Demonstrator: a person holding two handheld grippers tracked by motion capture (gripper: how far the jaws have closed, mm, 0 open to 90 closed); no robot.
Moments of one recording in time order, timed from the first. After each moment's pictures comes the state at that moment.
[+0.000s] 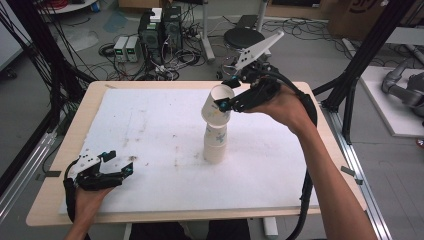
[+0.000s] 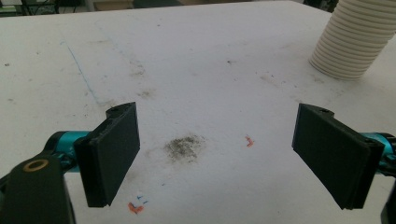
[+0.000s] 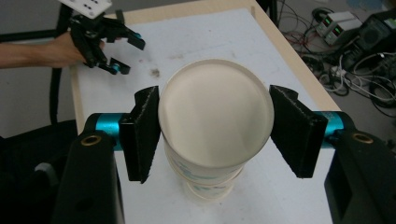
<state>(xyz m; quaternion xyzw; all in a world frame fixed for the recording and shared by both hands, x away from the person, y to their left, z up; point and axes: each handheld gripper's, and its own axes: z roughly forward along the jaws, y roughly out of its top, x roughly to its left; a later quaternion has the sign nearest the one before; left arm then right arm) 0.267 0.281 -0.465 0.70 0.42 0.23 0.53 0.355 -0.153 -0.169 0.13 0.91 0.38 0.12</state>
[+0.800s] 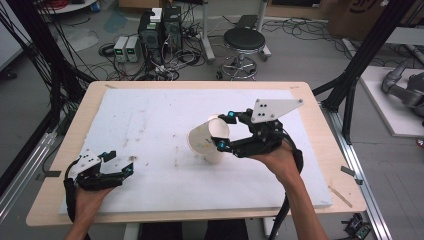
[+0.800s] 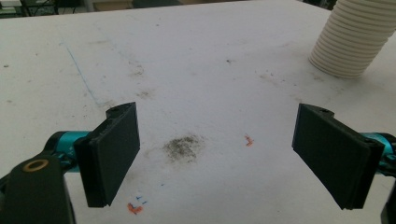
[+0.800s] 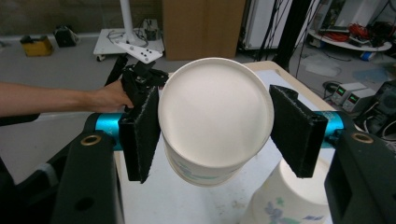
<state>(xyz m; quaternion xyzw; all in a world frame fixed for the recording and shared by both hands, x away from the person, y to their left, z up) 0.267 0.280 -0.465 0.70 0.42 0.23 0.53 0.292 -0.172 -0.251 0.11 0.83 0.54 0.10</state>
